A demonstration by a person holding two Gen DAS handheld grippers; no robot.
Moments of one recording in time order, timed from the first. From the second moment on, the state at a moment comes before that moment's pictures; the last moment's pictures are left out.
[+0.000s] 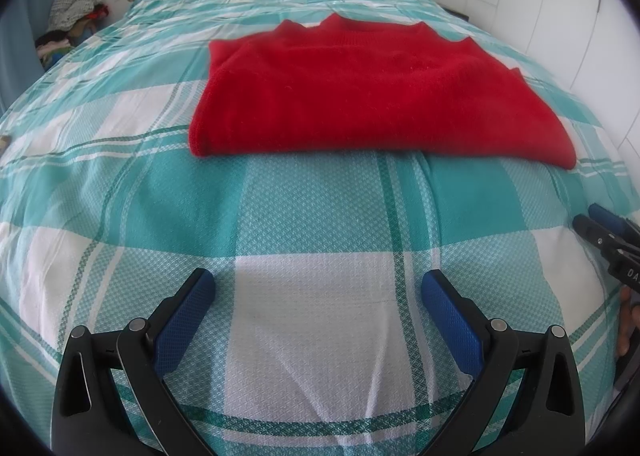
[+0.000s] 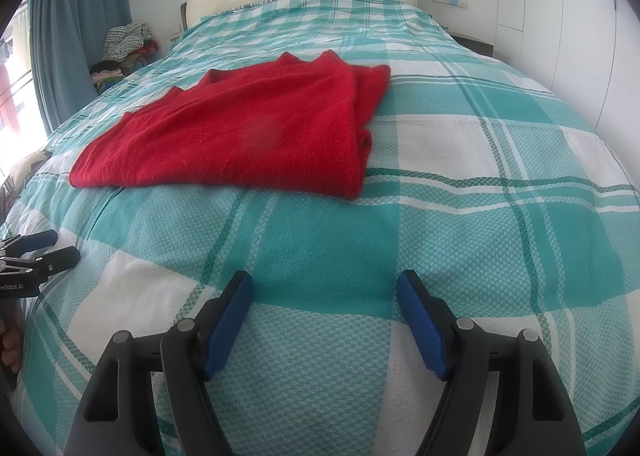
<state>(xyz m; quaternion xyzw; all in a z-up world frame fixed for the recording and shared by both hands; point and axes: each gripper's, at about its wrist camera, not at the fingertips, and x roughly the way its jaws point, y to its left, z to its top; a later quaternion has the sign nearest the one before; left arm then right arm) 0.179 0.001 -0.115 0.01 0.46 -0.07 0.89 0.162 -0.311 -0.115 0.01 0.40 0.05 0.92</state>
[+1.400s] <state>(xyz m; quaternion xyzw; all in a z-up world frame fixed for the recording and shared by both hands) 0.169 0.087 -0.057 -0.09 0.42 -0.04 0.90 0.349 -0.253 -0.010 0.14 0.45 0.11 0.88</state>
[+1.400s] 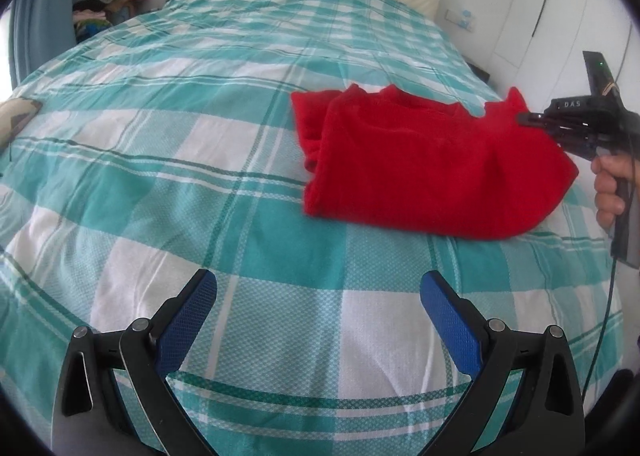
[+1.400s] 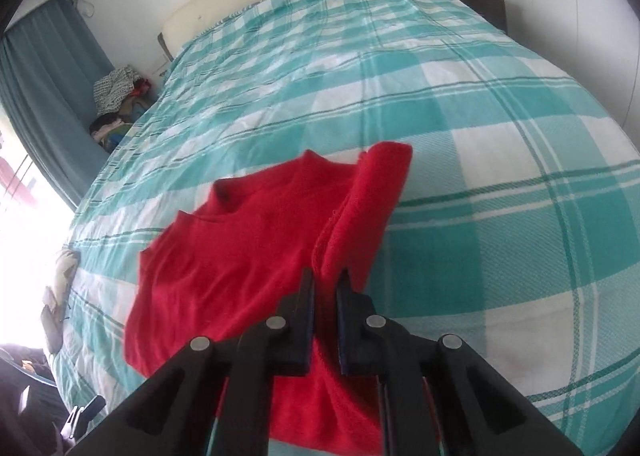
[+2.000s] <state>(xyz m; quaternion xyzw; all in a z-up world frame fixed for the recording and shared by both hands) 0.177 0.163 -0.054 -0.14 0.41 0.05 0.90 0.391 -0.016 -0.074 0.12 0.55 0.25 0.79</state>
